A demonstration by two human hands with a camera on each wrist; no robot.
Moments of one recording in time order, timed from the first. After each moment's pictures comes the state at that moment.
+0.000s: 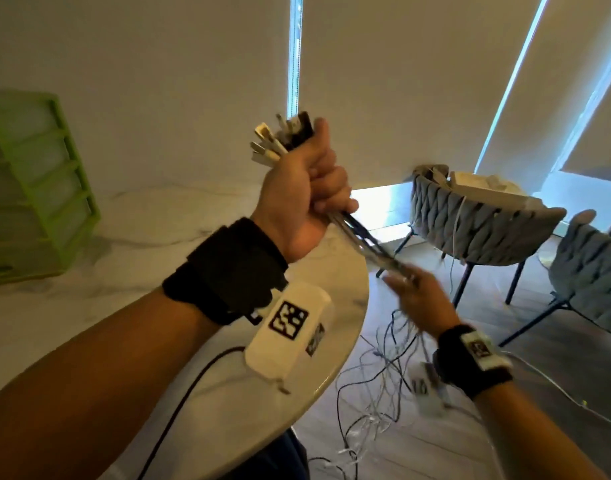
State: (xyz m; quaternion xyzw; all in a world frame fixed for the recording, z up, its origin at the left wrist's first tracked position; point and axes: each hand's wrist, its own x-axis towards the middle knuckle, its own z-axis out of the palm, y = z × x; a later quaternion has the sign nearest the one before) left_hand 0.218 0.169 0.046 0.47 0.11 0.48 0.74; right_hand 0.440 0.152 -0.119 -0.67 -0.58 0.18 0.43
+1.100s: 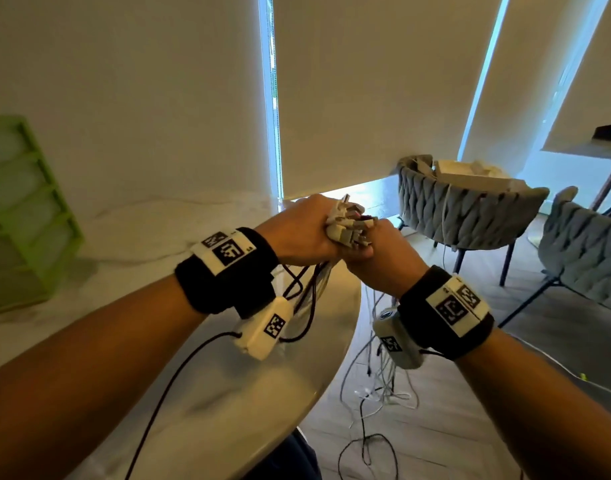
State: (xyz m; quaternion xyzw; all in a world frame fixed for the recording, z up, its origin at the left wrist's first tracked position) left_hand 0.232 0.198 0.018 0.93 0.25 0.21 0.15; right_hand 0.369 0.146 -0.018 -0.63 -0.74 -0.03 0.25
